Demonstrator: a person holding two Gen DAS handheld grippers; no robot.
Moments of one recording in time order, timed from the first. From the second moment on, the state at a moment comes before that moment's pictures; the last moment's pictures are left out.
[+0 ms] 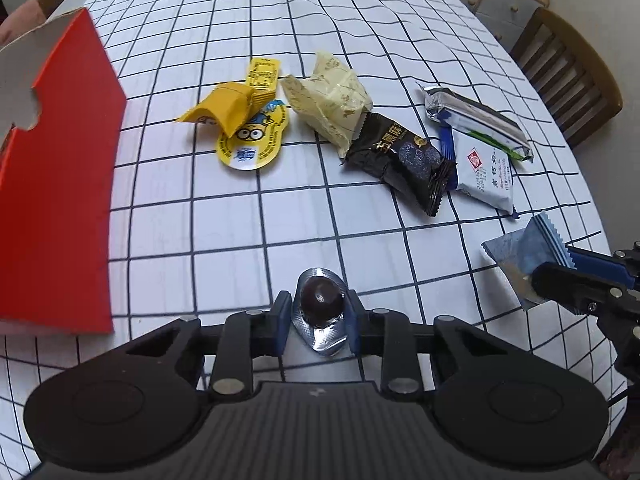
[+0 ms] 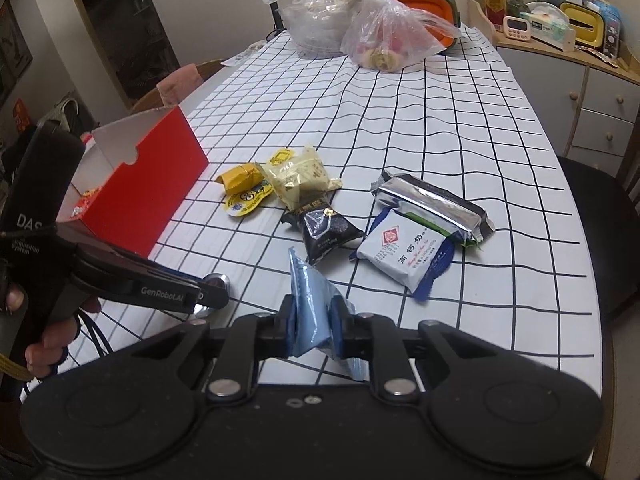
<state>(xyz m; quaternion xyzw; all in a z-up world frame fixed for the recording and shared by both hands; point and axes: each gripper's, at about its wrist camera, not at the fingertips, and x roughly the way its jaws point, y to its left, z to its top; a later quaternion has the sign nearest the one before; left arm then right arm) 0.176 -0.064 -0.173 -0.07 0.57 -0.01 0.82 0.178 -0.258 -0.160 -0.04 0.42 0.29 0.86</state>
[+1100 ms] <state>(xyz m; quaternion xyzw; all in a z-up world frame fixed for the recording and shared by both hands) 0.106 0.124 -0.052 -0.12 0.48 0.05 0.87 0.134 -0.081 -0.065 0.00 0.35 0.37 0.86</state>
